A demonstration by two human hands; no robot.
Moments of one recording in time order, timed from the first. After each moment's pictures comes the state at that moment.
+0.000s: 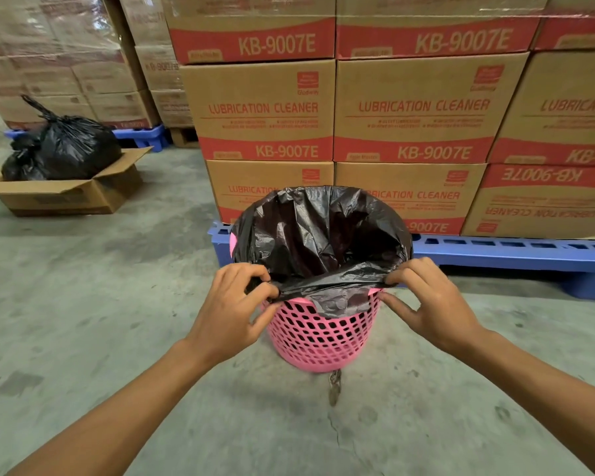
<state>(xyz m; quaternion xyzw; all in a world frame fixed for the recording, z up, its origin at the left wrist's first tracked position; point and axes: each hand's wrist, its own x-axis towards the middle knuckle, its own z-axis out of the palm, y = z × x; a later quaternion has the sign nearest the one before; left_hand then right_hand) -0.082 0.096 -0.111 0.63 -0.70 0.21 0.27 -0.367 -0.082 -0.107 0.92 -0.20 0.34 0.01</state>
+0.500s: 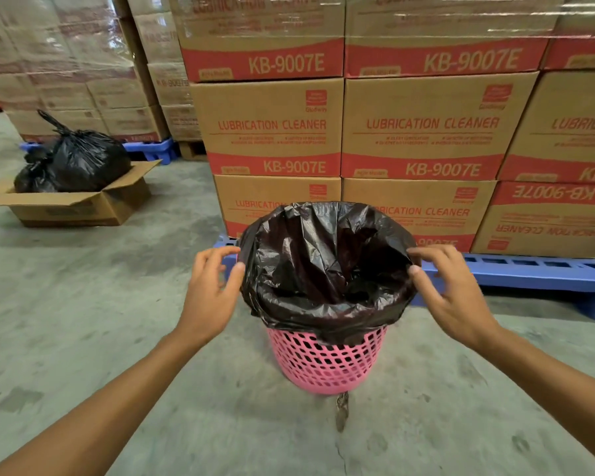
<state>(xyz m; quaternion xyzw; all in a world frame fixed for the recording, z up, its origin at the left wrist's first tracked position) -0.051 0.079 -0.078 0.75 -0.45 -0.02 0.48 -0.356 -0.105 -0.081 0.85 -0.32 0.37 -0.20</state>
